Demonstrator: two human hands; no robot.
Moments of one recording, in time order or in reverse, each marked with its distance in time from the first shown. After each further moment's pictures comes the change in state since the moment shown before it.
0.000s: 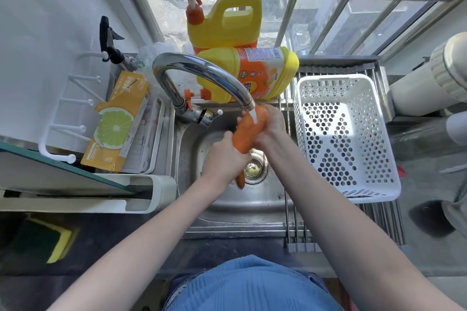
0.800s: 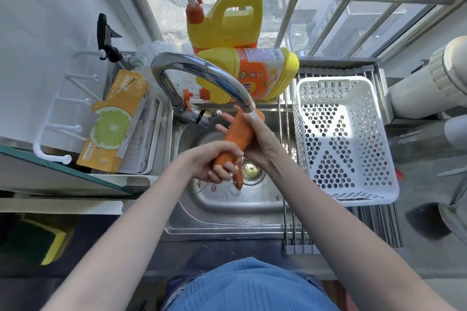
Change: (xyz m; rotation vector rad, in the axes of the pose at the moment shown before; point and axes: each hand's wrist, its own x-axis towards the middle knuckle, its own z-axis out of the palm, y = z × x) left_hand 0.032 -0.016 -0.038 -0.750 -1.080 -0.538; right_hand -0.024 0.023 -0.014 -0.128 -0.401 -0.021
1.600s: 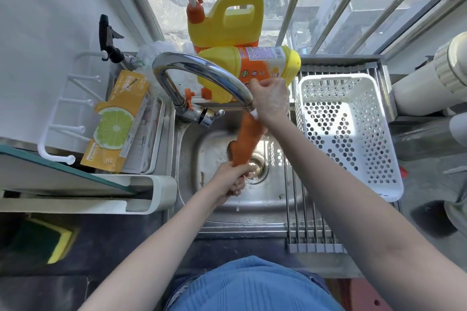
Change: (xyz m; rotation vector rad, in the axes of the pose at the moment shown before) left_hand 0.048 -0.055 0.026 -0.048 0.519 0.375; right_hand 0.029 -0.054 0.029 -1.200 0.586 -0.514
